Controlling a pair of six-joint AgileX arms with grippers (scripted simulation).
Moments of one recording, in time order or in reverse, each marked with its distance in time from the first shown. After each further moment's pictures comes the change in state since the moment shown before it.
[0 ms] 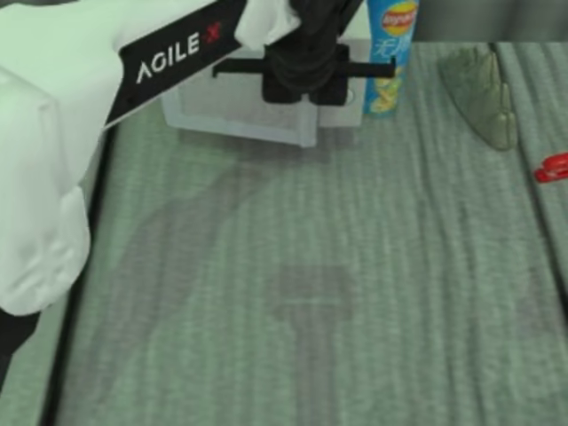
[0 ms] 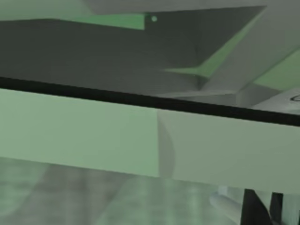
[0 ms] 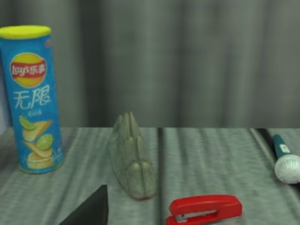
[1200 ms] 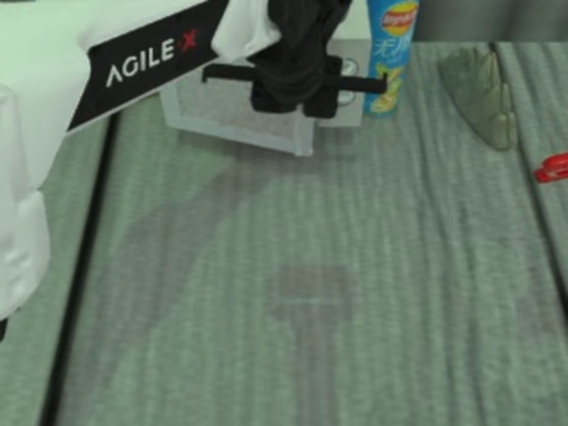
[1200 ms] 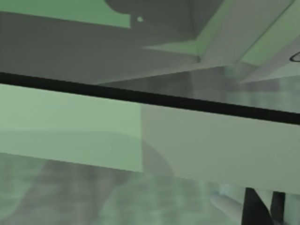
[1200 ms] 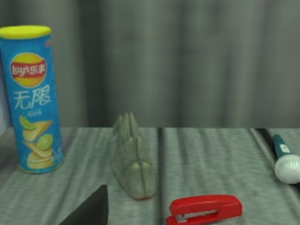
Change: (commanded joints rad) left arm 0.014 -0.095 -0.162 0.081 0.036 0.086; right arm 0.000 0.000 0.000 0.000 0.000 0.000
